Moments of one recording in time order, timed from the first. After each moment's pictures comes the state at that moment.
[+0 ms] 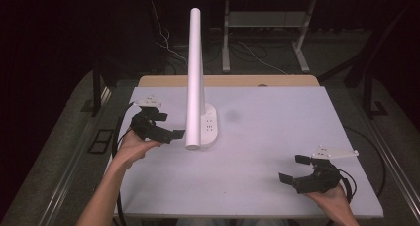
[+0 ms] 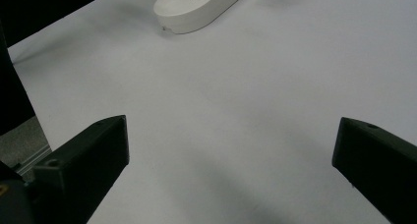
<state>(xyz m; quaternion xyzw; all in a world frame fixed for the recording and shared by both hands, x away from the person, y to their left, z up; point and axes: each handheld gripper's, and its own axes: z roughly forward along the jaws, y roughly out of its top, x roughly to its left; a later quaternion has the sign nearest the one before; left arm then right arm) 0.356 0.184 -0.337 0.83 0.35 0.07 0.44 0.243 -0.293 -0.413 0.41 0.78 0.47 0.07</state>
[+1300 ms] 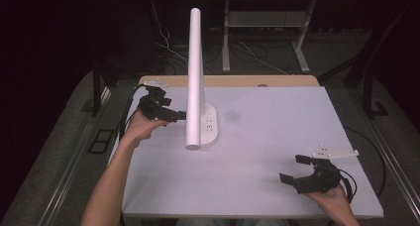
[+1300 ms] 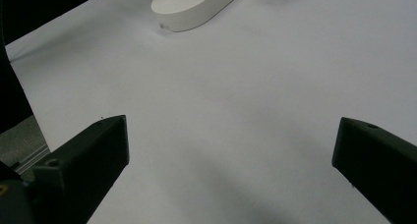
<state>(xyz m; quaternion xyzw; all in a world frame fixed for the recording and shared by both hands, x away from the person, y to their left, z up) 0.414 0.175 -0.335 0.83 0.36 0.08 0.41 0.243 -0.294 -0.414 0.41 0.78 0.47 0.07</state>
